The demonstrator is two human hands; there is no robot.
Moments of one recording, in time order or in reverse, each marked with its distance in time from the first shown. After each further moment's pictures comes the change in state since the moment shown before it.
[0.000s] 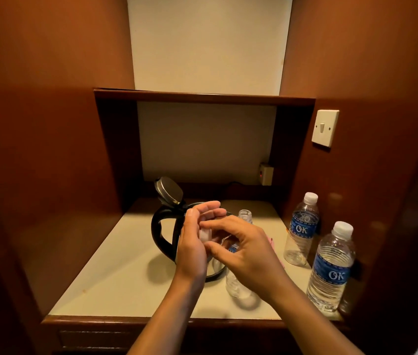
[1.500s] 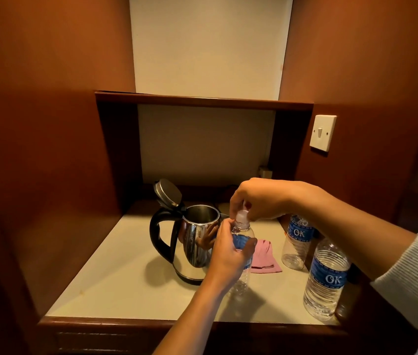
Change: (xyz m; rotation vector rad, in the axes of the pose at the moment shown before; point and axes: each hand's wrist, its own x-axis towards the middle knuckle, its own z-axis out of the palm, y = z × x) left_hand 0.019 -0.072 0.031 0.480 -0.186 0.001; right_hand 0.108 -0.004 -0.084 -0.869 -0.767 0.107
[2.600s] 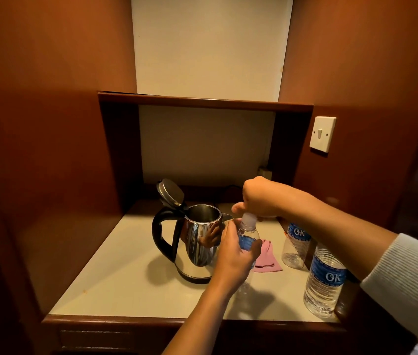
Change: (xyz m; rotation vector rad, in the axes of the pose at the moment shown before) left_hand -0.004 0.003 0.005 0.029 0.002 0.012; right_hand 0.024 0.000 0.017 0.005 0.104 0.314
